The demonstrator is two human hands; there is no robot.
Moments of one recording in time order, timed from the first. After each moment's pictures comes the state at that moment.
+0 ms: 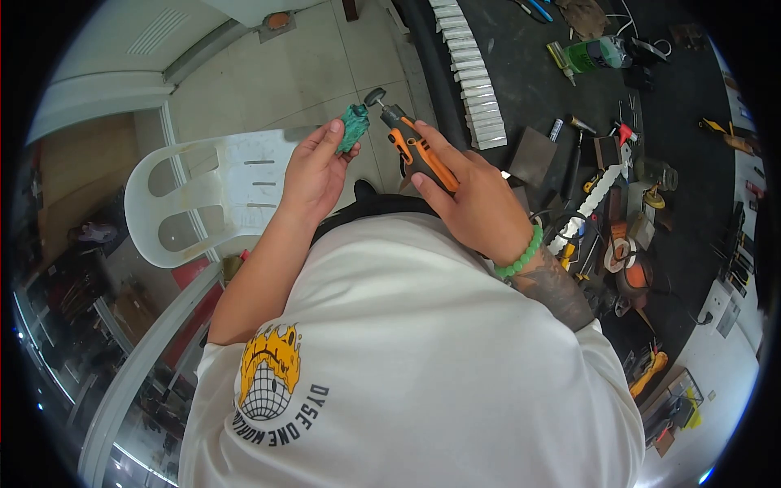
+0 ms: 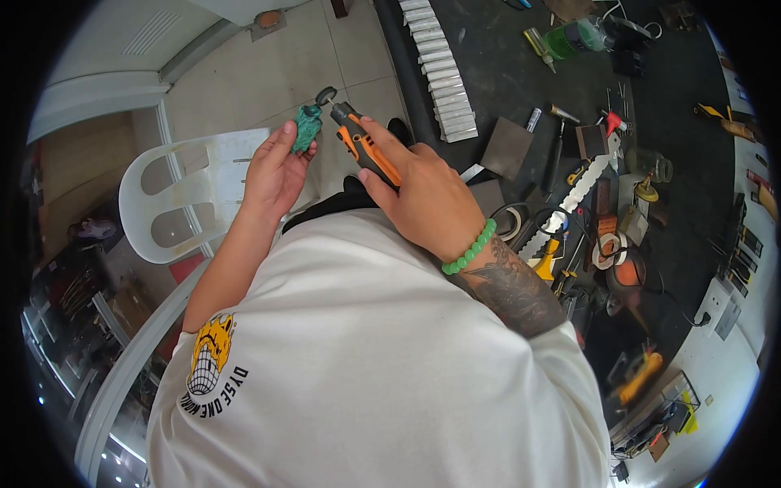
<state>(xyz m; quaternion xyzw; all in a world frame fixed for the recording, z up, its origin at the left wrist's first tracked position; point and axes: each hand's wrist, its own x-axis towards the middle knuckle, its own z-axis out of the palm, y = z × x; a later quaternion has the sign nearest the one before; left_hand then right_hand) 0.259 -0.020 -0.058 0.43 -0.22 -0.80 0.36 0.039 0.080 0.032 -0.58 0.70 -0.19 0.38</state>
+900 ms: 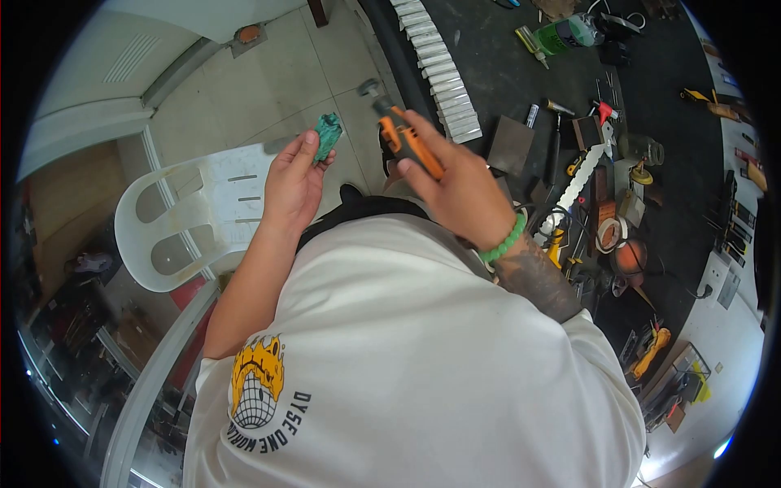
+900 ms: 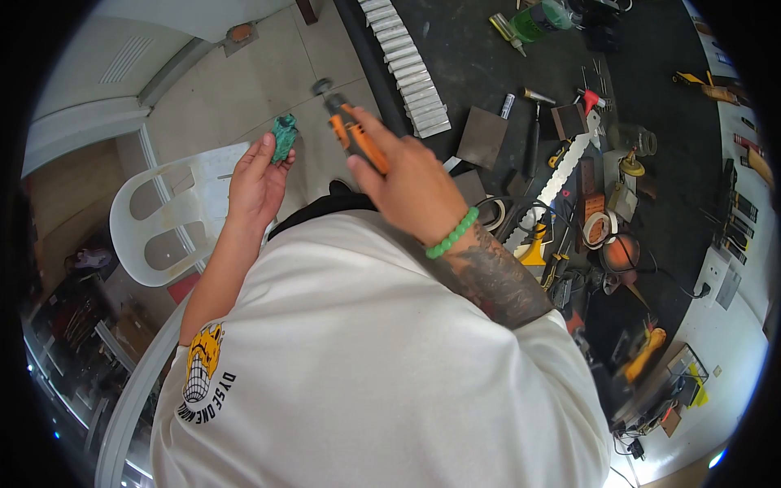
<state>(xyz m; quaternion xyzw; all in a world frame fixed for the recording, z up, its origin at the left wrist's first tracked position) 0.255 -0.021 -0.069 0.44 -0.25 -0.79 0.35 0.025 0.082 0.012 -0.53 0.72 -0.25 0.37</state>
